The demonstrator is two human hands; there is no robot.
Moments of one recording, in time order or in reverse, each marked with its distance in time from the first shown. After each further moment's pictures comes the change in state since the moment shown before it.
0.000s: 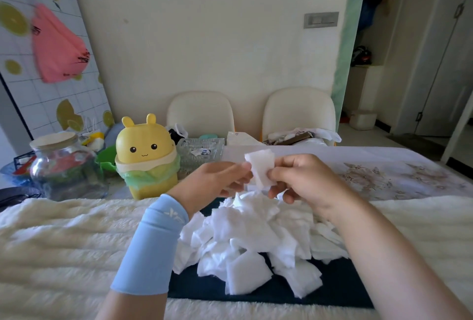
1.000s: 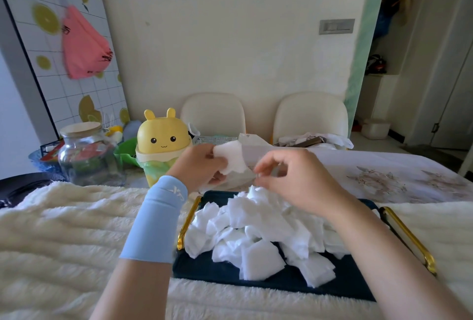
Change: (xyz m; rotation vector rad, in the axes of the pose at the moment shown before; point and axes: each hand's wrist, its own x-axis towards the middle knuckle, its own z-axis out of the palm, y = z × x) left_hand -0.001 -0.017 -0.034 0.064 0.341 -0.087; right_hand -0.009 0.000 0.028 -0.558 0.049 -0.389
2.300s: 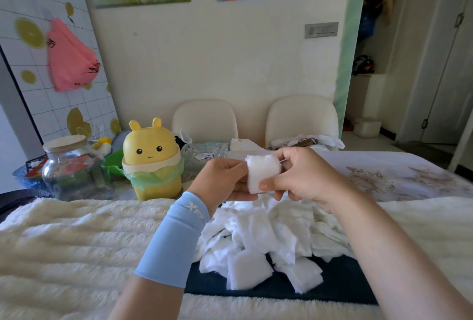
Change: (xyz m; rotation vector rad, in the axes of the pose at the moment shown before) left_hand -0.019 0.028 0.059 -0.438 -0.211 -0.048; right_hand 0.005 0.014 -0.030 0.382 -0.102 0.305
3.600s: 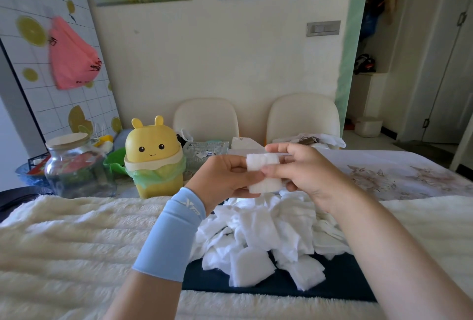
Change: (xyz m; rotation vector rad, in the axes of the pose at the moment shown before) left_hand -0.005 0.002 -0.008 0.023 -0.121 0.063; right_hand 0.003 0.002 0.007 0.221 0.071 0.016
